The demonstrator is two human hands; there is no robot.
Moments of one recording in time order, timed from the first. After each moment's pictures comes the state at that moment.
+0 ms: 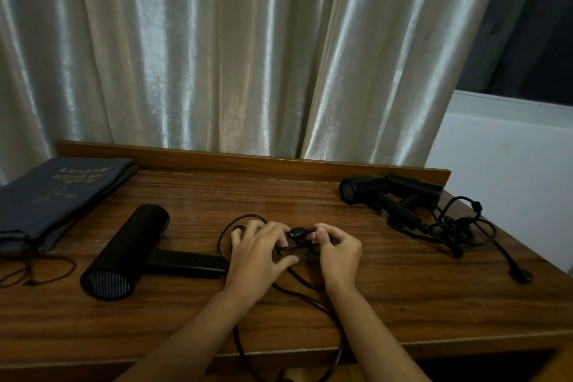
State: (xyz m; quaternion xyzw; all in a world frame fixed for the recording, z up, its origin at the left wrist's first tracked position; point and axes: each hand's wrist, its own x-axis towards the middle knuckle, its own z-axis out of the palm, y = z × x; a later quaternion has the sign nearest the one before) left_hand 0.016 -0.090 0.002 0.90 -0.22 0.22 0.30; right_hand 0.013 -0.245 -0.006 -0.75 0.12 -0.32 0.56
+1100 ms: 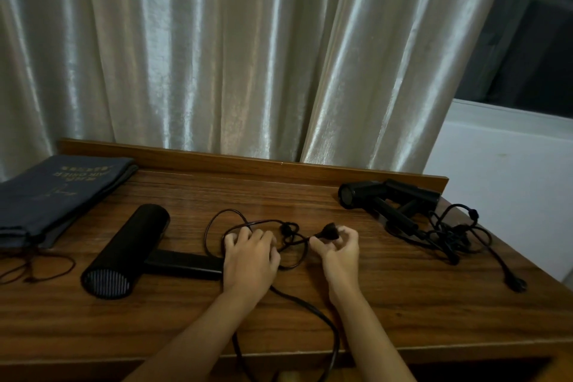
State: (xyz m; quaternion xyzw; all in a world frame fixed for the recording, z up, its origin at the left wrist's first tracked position) left_hand 0.026 -0.094 -0.009 0.95 -0.14 0.23 0.16; right_hand 0.016 -0.256 -0.010 -0.66 0.15 -0.25 0.69
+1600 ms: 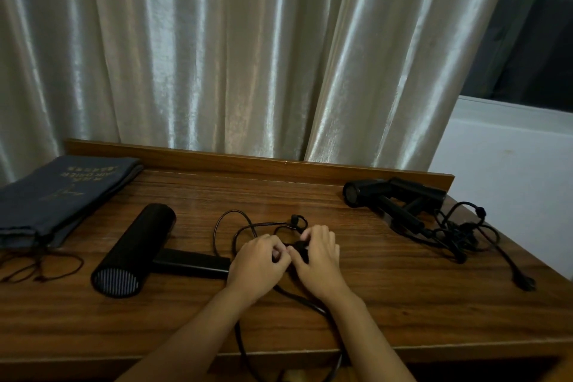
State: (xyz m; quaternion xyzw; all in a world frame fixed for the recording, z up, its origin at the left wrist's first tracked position) left_hand 0.028 -0.087 -0.009 0.90 -0.19 0.13 0.36; right_hand 0.016 -0.241 -0.016 -0.94 -0.05 -0.21 0.27
